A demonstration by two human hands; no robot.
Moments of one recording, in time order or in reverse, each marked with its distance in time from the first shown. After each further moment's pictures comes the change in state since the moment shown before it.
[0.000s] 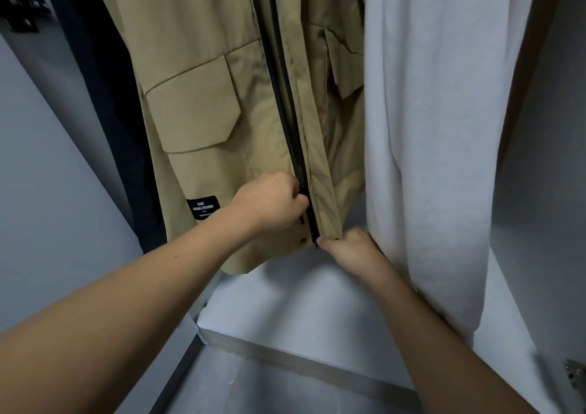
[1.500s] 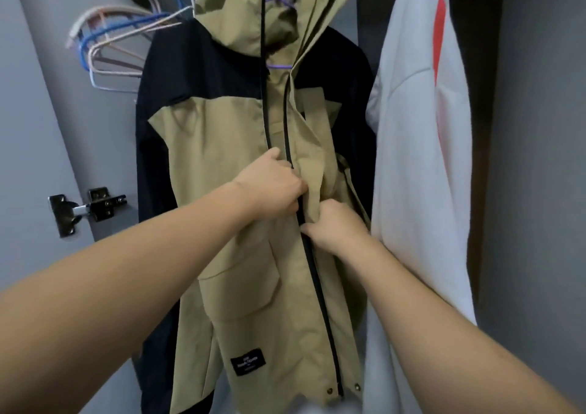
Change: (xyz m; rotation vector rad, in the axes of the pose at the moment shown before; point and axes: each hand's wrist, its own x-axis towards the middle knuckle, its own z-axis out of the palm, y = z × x) left_hand 0.087 0.019 -0.257 1.018 0.410 0.508; right_hand 0.014 -0.282 -0.128 -0.404 0.241 -0.441
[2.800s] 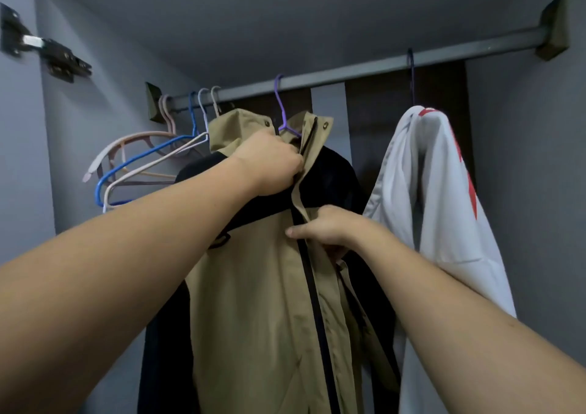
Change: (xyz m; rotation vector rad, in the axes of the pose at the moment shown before) left_hand 0.079 -0.180 -0.078 0.121 0.195 -0.173; right_hand 0.108 -0.091 -0.137 0.050 -0.140 0.022
